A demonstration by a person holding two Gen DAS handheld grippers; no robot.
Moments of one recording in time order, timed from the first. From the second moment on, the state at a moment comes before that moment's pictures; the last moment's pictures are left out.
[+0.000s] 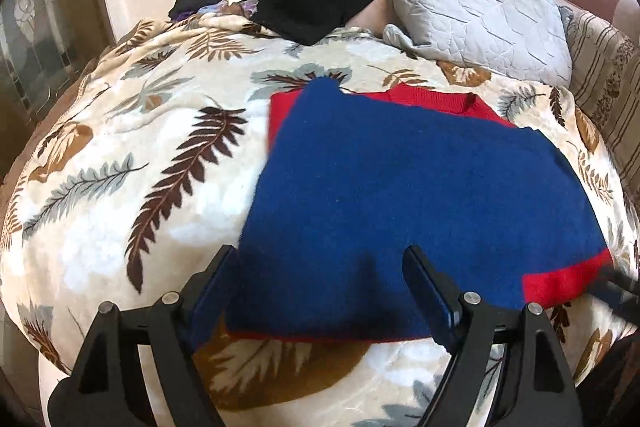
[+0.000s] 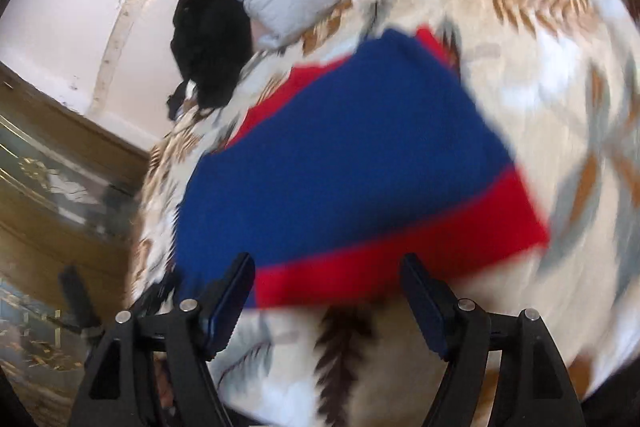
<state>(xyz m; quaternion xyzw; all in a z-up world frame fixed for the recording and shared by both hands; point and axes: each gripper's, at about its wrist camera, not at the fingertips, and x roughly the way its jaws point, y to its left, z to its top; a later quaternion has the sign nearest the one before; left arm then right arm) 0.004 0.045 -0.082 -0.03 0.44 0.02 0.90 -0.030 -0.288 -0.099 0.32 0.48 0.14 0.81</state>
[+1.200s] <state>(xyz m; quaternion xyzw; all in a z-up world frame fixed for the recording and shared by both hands) 0.039 -0.021 -0.107 0.02 0.48 0.00 0.88 0.011 -0.332 -0.112 0.39 0.44 0.05 0.81</state>
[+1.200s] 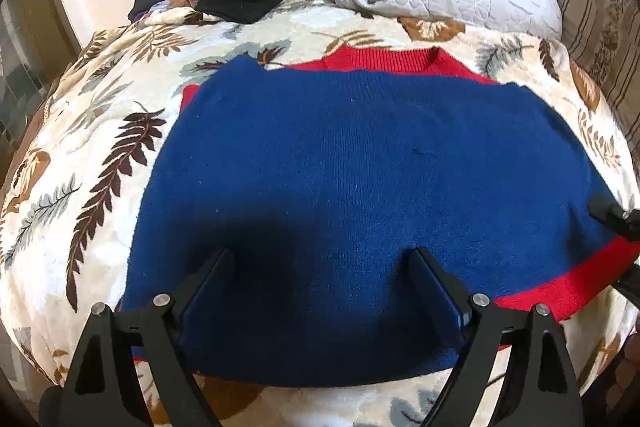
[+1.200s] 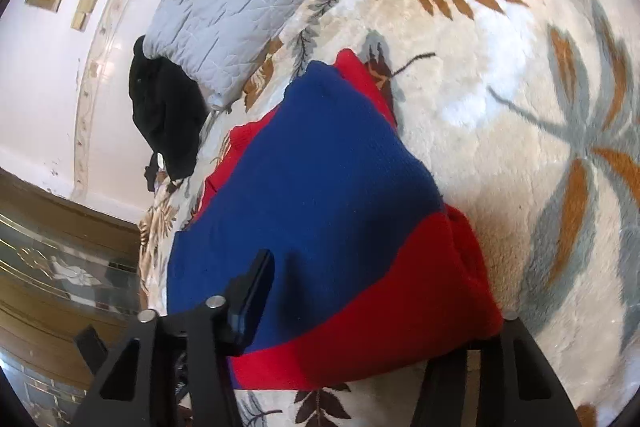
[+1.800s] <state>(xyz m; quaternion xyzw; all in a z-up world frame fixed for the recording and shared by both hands) 0.041 -0.020 -0.128 0.03 0.47 0.00 0.88 -0.003 -0.357 -0.106 0.33 0.47 0.00 0.82</state>
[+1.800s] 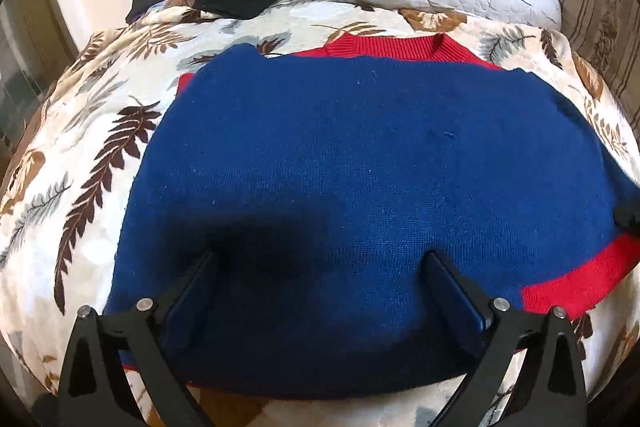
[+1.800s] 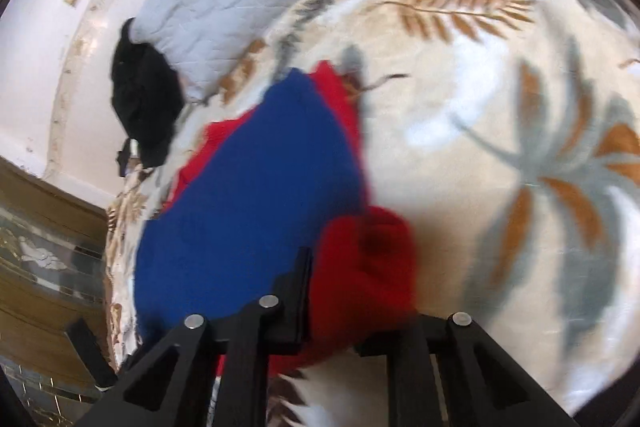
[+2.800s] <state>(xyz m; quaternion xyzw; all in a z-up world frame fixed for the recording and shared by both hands) 0.034 -0.011 -0.112 0.01 0.47 -0.01 0.88 0.085 -0.346 -0.051 0.22 0.45 0.06 0.87</state>
